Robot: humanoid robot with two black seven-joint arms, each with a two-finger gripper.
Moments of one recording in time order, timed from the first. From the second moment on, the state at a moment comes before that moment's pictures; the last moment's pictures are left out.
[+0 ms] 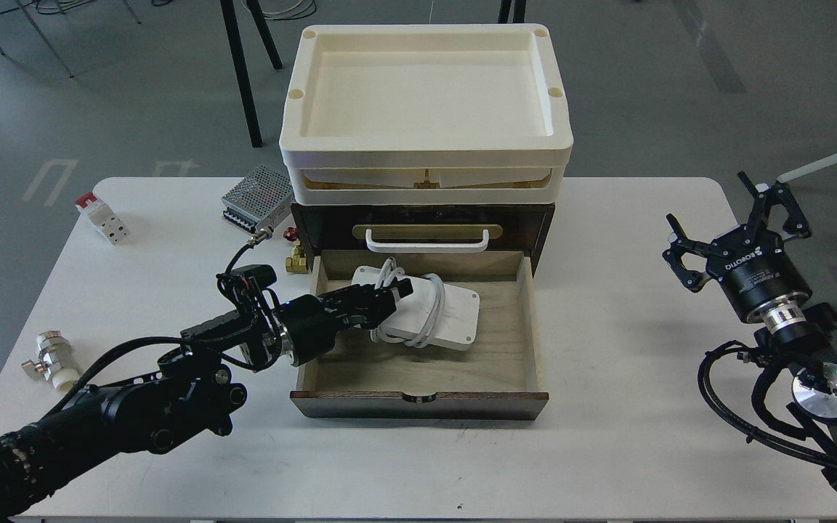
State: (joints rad) left arm -0.57 0.28 -0.39 -0.93 1.51 0.08 -0.49; right arm 0.27 -0.46 1.05 1.04 0.02 0.41 0.27
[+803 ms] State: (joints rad) left arm -0.60 0.40 -0.34 -0.97 1.52 0.08 -0.49; right arm 0.27 -0.46 1.05 1.04 0.02 0.42 0.27
